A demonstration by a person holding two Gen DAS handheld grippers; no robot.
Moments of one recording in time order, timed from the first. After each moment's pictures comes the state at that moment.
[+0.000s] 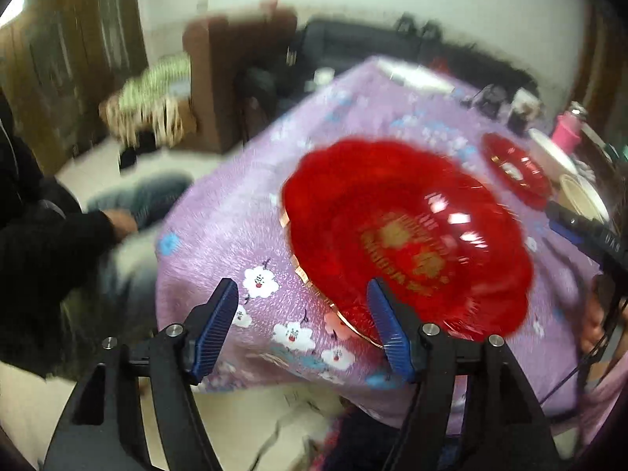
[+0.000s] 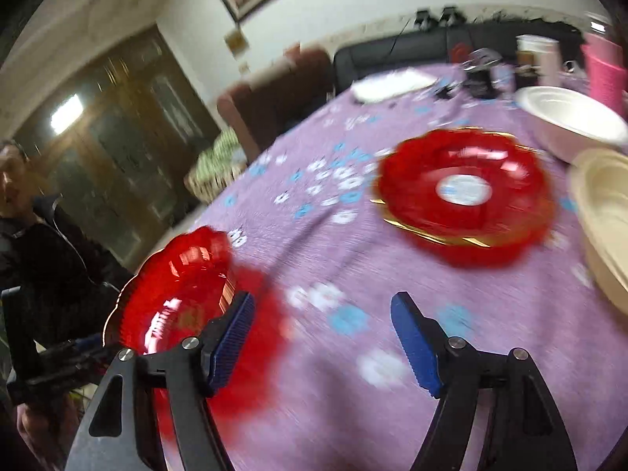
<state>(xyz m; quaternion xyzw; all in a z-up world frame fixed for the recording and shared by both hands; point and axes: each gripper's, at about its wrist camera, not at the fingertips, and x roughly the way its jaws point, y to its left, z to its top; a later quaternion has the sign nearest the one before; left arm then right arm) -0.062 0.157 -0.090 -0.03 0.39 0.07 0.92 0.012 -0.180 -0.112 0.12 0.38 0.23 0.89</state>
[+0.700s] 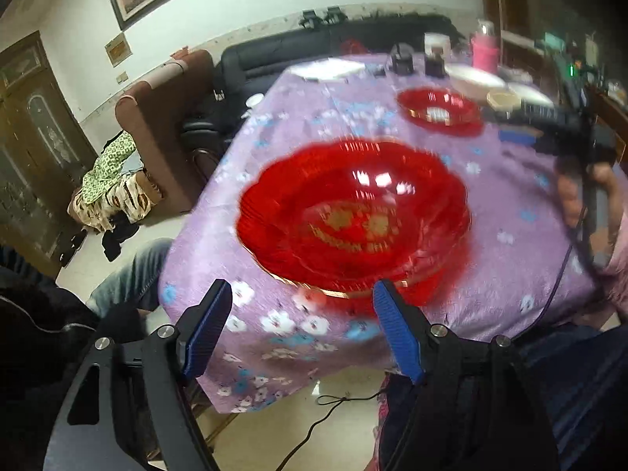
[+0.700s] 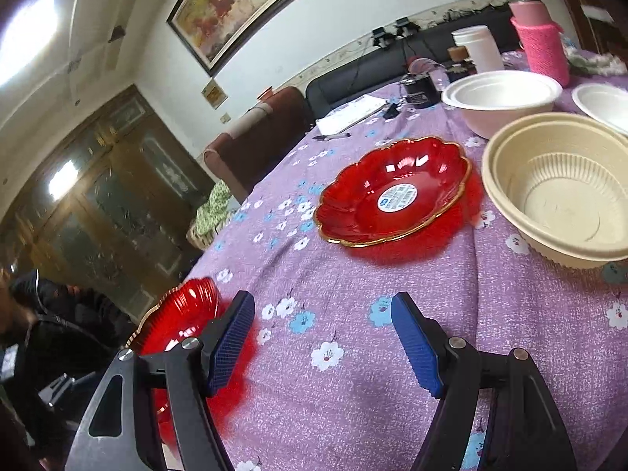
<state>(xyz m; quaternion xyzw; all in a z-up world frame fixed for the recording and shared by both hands) -0.092 0.121 -0.054 0.12 0.39 -0.04 0.91 0.007 -0.238 -0.118 0.21 0.34 0.20 0.89</state>
